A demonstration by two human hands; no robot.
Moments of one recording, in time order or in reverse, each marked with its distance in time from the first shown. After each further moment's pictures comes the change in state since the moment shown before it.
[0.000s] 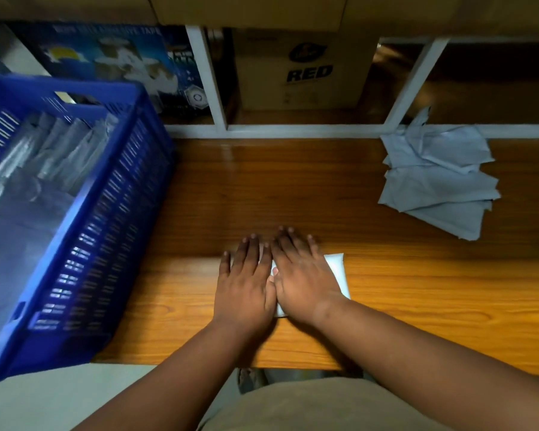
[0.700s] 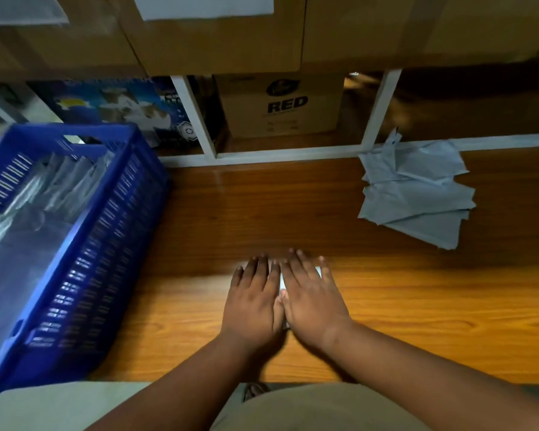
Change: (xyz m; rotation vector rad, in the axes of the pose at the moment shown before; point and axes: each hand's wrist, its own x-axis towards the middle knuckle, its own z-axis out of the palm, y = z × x) left_hand 0.007 0.041 -0.002 0.046 0.018 0.135; right_hand -0.042 0.038 -0.006 0.003 0.003 0.038
